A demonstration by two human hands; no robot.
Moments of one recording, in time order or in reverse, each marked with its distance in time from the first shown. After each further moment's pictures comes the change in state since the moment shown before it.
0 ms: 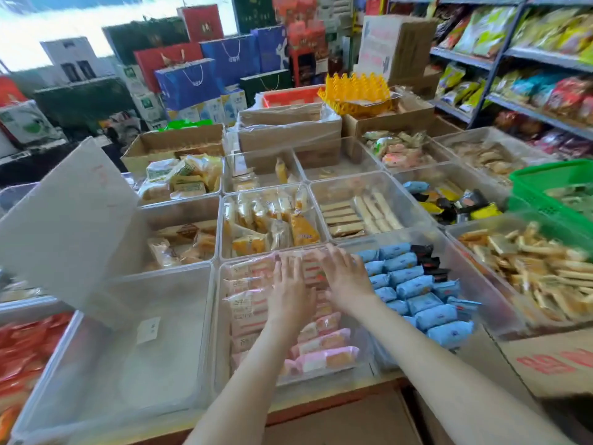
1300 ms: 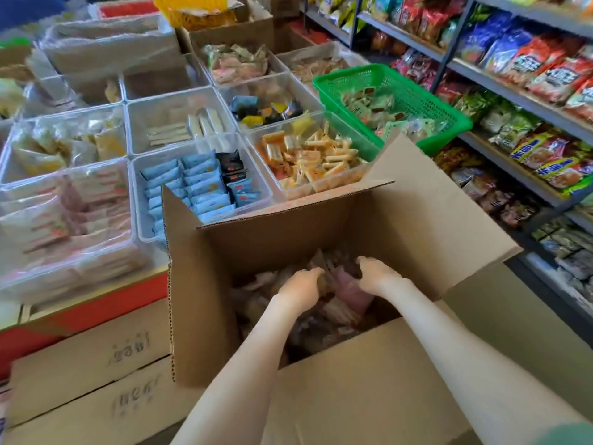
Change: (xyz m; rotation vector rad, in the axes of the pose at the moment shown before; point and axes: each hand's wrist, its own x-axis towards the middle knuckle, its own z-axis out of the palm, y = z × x) left_hand -0.215 0.405 0.202 -0.174 -0.624 0.276; right_hand -0.424 0.378 0.019 0.392 -0.582 0.600
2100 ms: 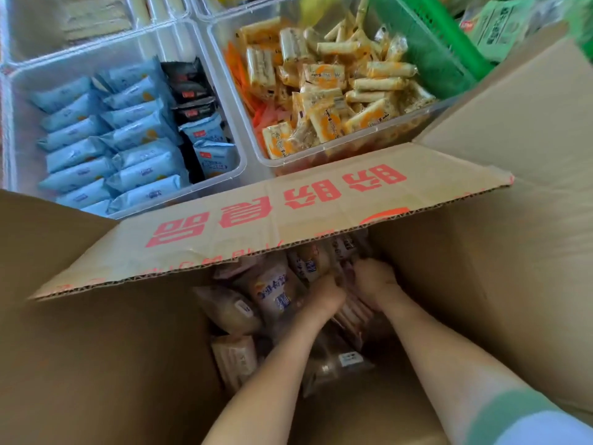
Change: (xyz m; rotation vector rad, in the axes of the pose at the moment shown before) left_hand 0.162 -0.019 0.097 -0.464 -0.143 -0.360; right_hand 0.167 0.035 0.098 -0.259 -0.130 -0.071
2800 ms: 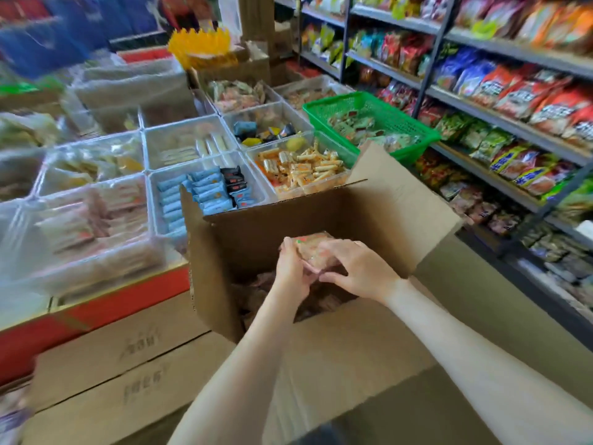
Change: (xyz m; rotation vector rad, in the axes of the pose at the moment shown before) left_hand -0.249 0.009 -0.047 -1.375 0.067 0.247; right_hand -0.291 -0.047 -0.081 0.158 0.841 -0.629
